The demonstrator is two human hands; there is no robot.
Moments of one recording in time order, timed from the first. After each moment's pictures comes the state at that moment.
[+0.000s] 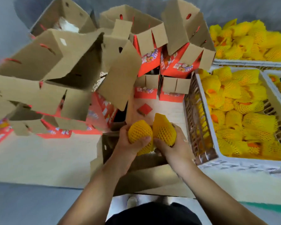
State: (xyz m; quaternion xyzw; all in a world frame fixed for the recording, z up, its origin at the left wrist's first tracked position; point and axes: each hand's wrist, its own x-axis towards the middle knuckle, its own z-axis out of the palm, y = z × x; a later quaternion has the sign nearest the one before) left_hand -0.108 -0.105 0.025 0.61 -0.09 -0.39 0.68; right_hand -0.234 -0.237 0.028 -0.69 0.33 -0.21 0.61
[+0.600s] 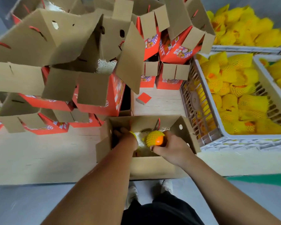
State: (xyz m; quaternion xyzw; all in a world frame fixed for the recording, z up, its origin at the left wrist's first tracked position) left_hand -0.060 -0.114 -0.053 0.92 -0.15 -0.36 0.06; right_hand -0.227 -0.196 0.015 -0.82 0.42 0.07 0.39
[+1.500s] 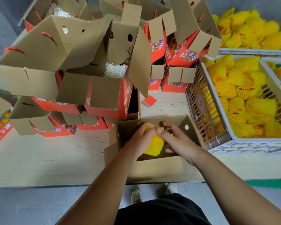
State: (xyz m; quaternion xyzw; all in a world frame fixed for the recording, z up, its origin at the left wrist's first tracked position) left_hand -0.070 -0.092 -0.006 0.72 -0.21 -0.46 0.48; right_hand -0.206 -0.200 0.036 -0.68 0.35 0.01 0.65
